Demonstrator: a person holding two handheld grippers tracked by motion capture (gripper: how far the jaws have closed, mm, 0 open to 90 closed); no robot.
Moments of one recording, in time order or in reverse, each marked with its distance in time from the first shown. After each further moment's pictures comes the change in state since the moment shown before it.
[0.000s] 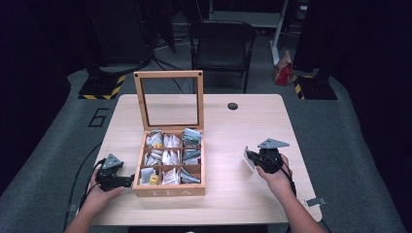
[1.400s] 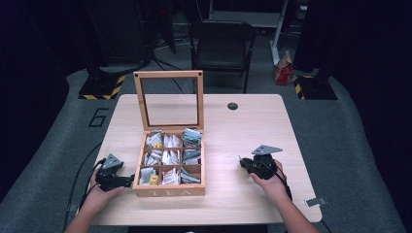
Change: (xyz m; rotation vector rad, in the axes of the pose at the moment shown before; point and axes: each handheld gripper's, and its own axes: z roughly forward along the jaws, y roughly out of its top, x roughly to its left) left arm 0.000 0.000 0.000 0.001 0.000 0.002; right arm 0.013 -0.016 0.015 0.049 0.074 0.002
